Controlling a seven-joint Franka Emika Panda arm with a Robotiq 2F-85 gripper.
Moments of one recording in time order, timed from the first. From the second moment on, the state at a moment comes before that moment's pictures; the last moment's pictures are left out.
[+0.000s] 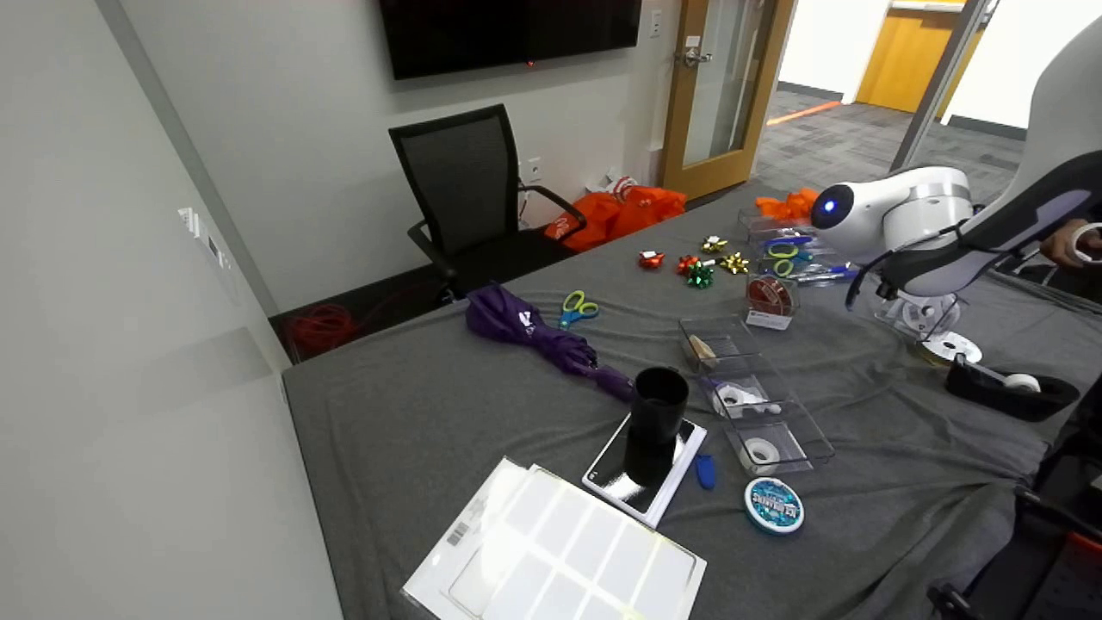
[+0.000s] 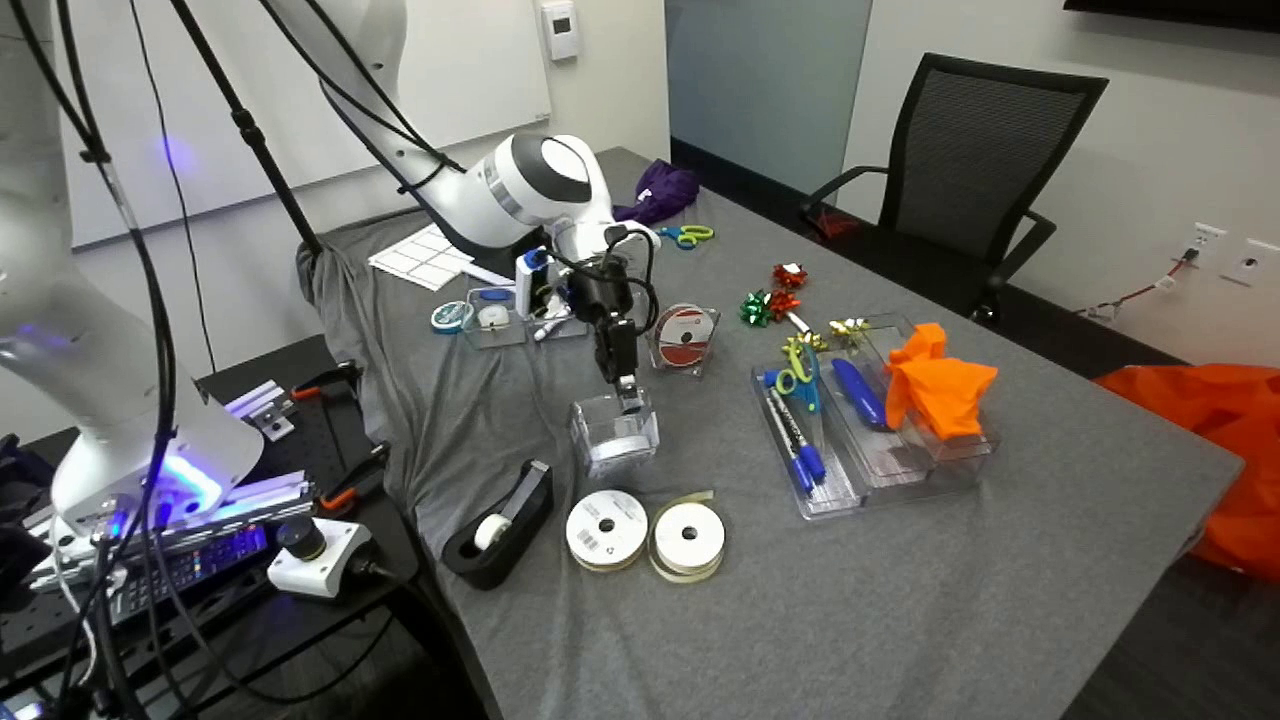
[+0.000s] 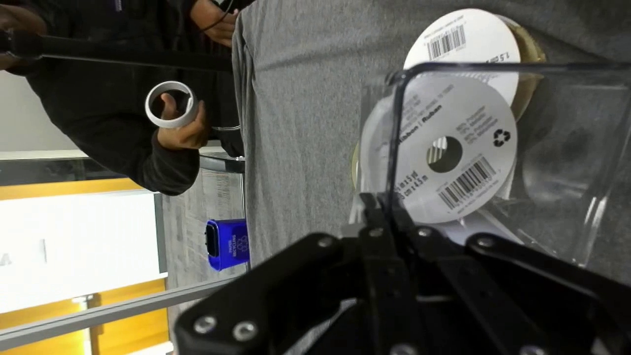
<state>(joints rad) 0.05 0.51 -0.36 -2.08 -1.06 2.17 0.69</state>
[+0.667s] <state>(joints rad) -0.03 0.68 -0.28 -1.91 -1.08 2.06 0.86</state>
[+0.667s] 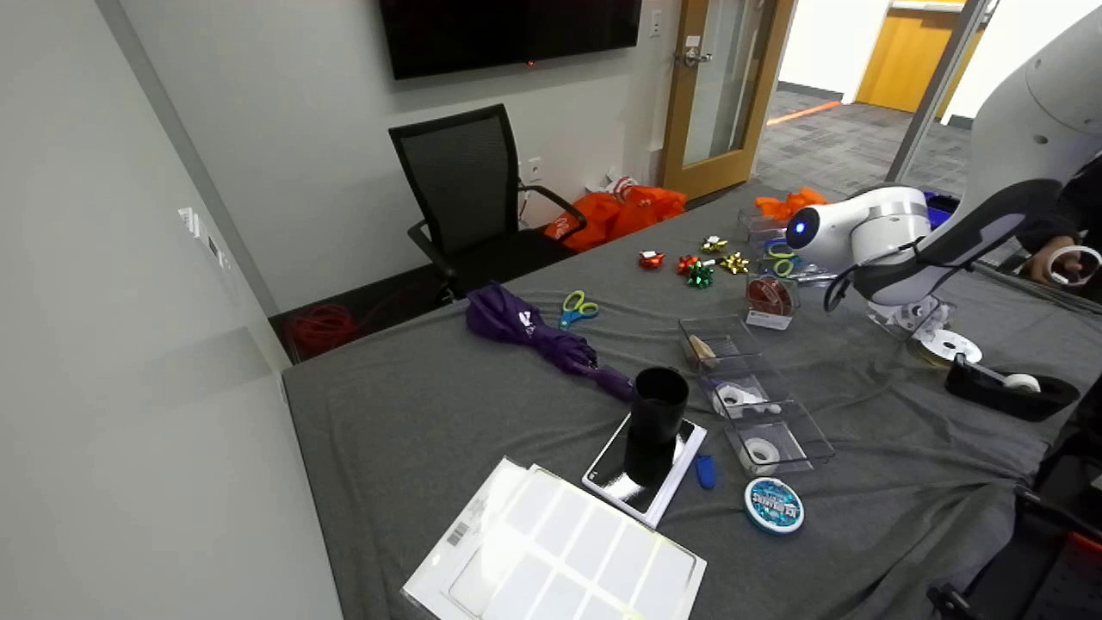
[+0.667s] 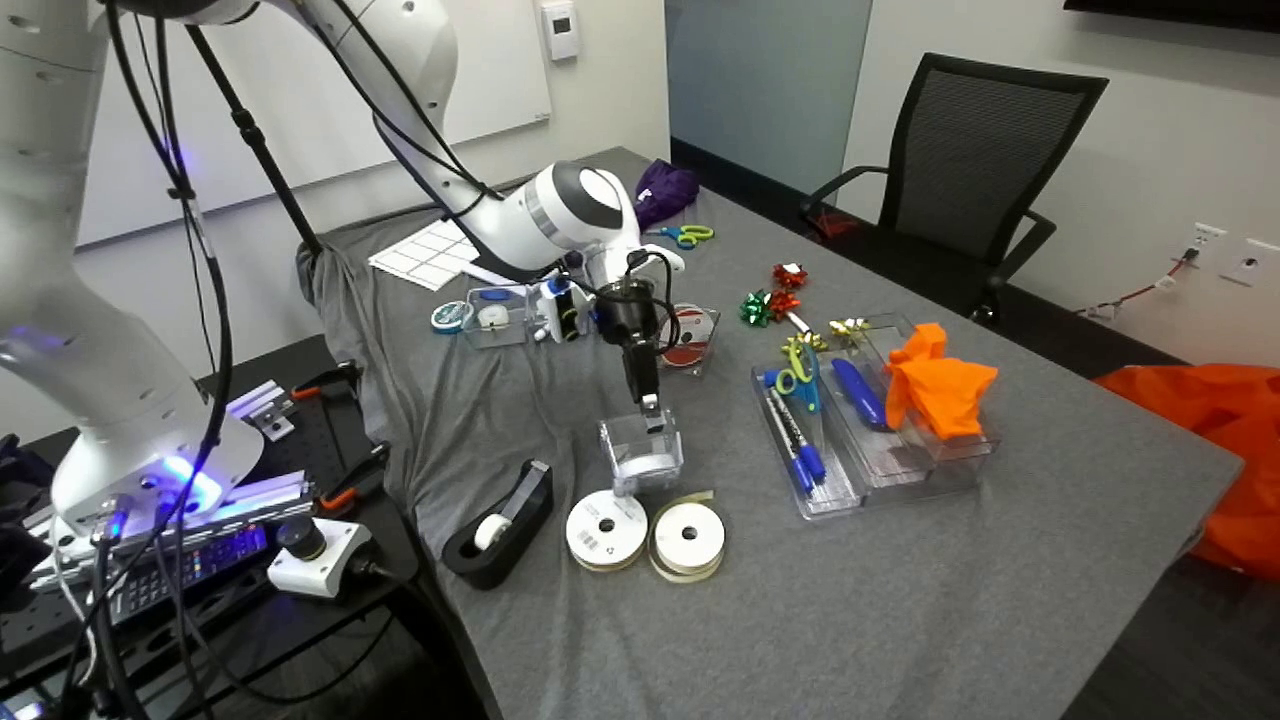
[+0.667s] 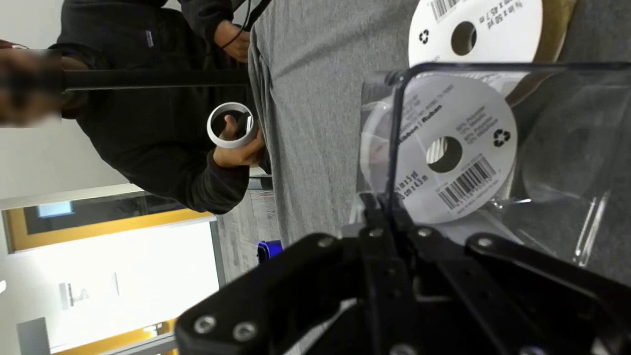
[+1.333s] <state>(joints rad) -0.04 0.77 -0.25 -1.77 -1.06 1.98 0.88</state>
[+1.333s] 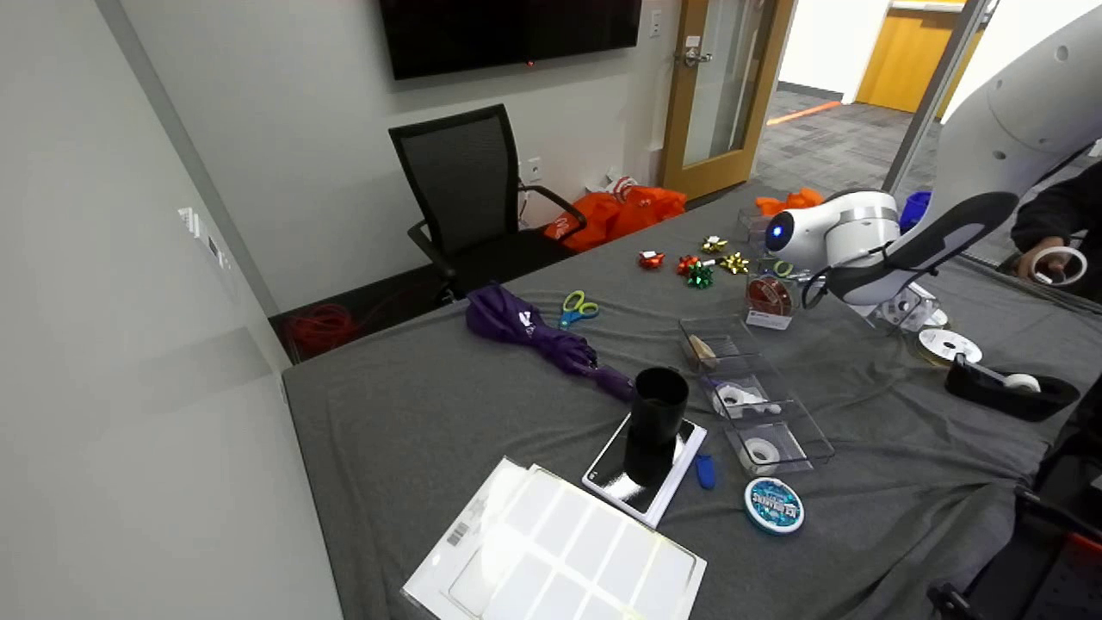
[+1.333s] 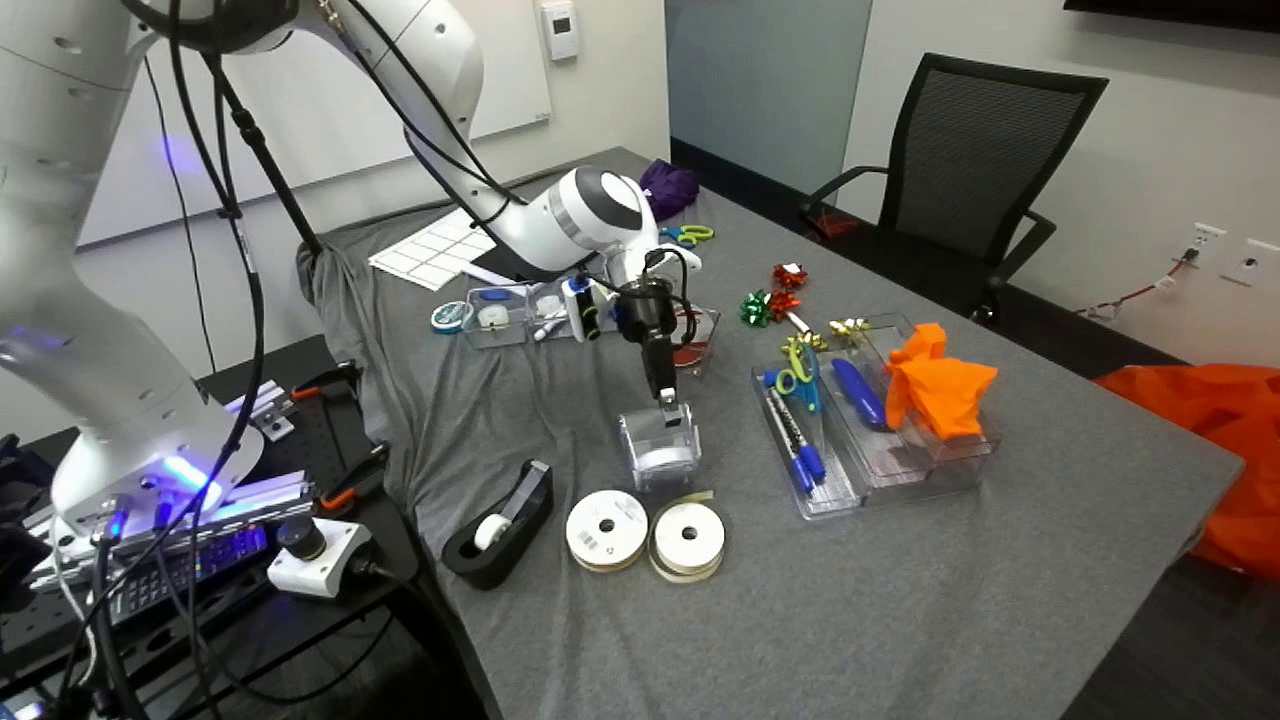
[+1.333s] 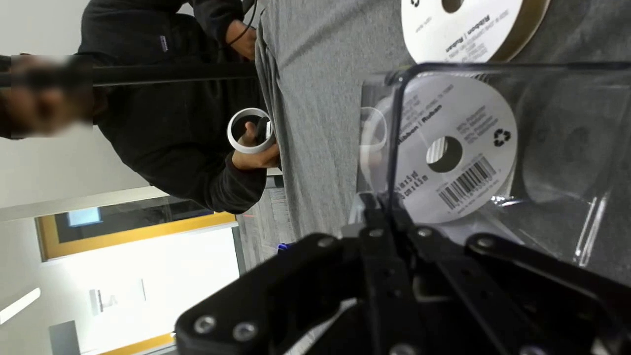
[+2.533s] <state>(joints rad) -0.05 0.91 -0.25 -1.59 -0.96 1.79 0.87</state>
